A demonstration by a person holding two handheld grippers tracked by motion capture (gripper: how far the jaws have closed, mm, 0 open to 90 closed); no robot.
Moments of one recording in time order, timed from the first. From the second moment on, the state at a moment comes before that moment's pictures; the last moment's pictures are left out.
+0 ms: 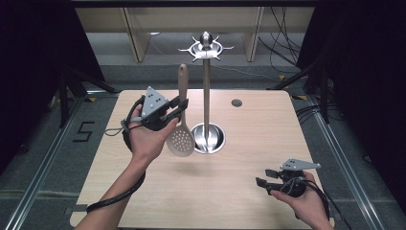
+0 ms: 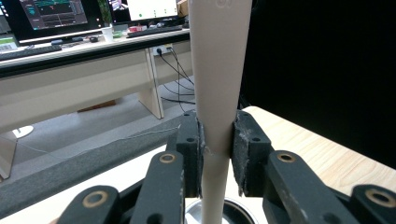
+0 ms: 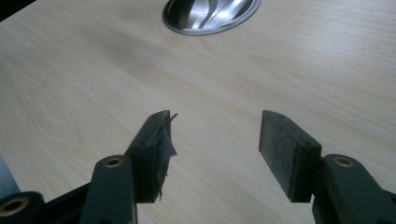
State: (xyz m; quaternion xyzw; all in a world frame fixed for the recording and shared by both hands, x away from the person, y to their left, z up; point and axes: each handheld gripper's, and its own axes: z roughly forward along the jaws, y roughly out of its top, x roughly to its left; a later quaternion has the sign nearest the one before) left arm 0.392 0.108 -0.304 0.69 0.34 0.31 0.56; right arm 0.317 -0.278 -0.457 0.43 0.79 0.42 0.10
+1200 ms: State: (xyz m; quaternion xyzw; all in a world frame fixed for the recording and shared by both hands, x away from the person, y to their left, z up) left arm 0.406 0.096 -0.293 0.70 0.36 0.28 0.55; right arm 0.317 -0.277 -0.457 0.43 0.79 0.42 0.10
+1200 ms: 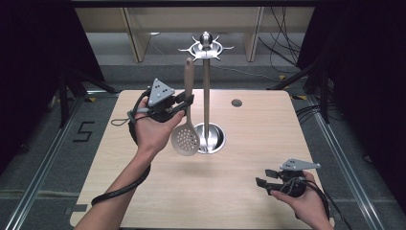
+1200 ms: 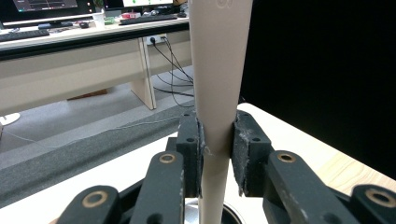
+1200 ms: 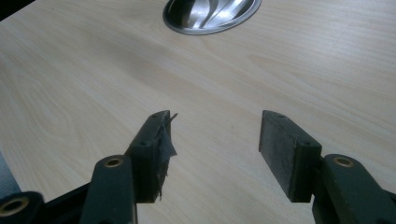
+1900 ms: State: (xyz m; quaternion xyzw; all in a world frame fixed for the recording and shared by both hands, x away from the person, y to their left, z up) left arm 0.414 0.091 -0.291 0.71 0.36 0.27 0.54; right arm 0.317 -0.277 -0.457 0.43 0.79 0.42 0.10
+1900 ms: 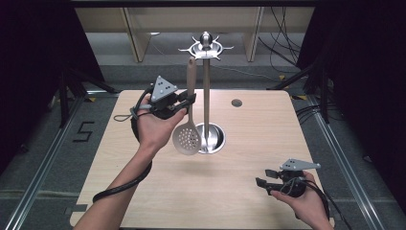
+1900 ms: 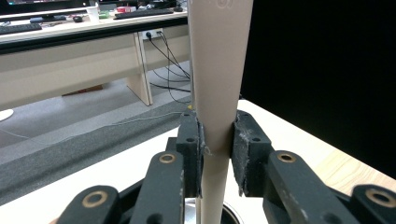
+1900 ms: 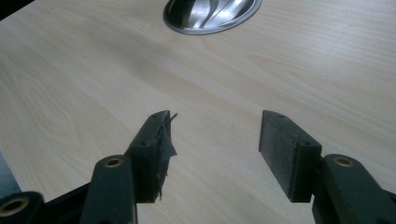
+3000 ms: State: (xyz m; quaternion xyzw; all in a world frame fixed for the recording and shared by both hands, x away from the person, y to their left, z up) left arm 0.379 0.147 -0.365 0.74 0.31 0.32 0.51; right arm 0.317 -0.277 -0.457 0.43 0.80 0.42 0.10
